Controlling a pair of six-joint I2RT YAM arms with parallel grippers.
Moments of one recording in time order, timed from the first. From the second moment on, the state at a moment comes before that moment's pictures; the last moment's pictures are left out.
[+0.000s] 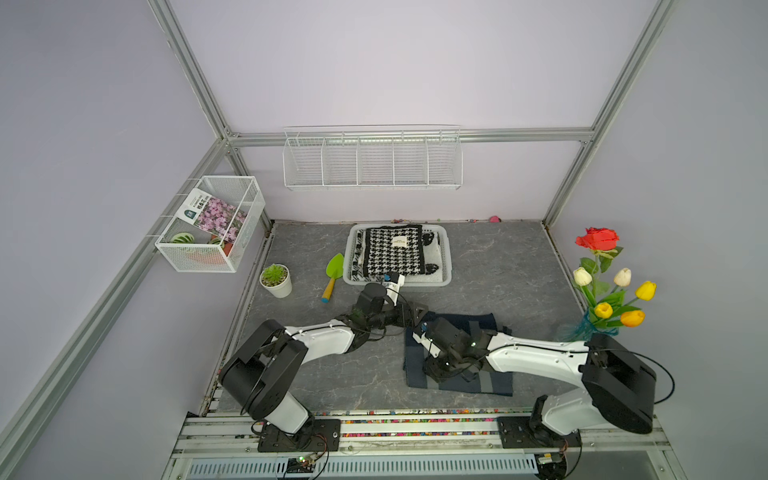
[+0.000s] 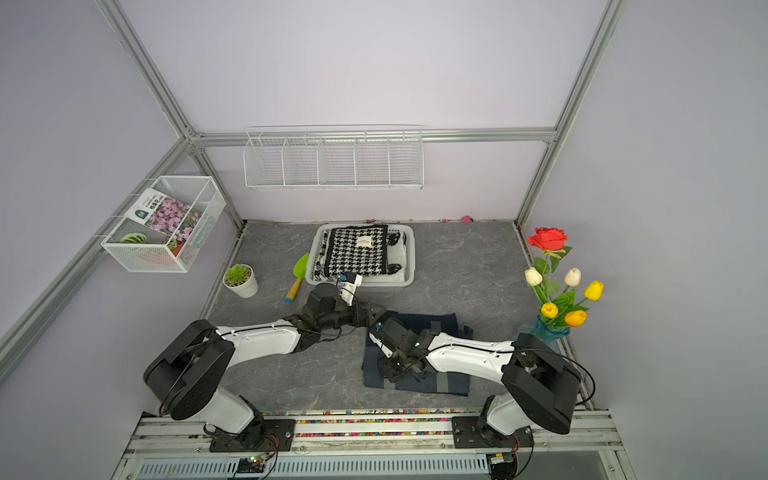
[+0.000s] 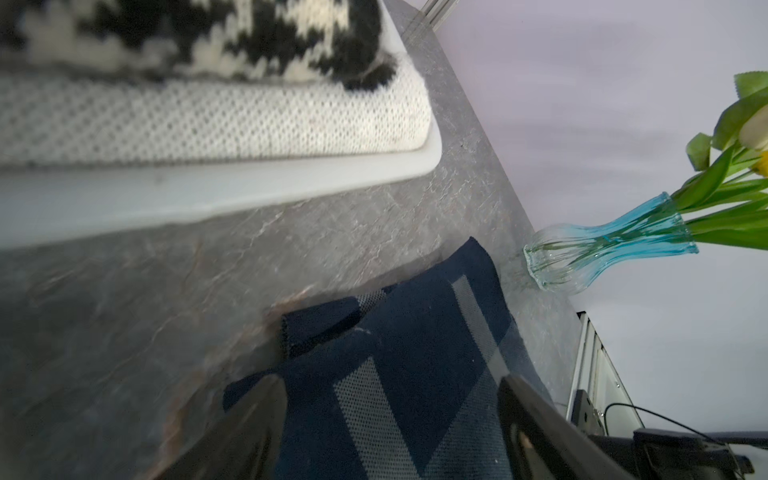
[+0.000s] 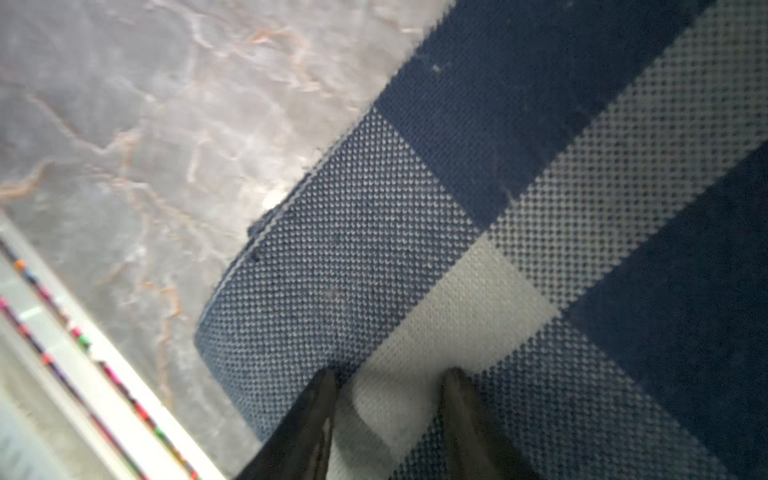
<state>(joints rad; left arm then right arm) -0.71 1.54 0.63 0.43 0.36 -0.60 0.99 1.46 0.73 -0.42 -0.12 0.29</state>
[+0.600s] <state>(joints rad) -0.78 1.40 0.43 0.36 0.29 -0.66 0.99 0.74 0.45 -0.47 0.25 0.38</state>
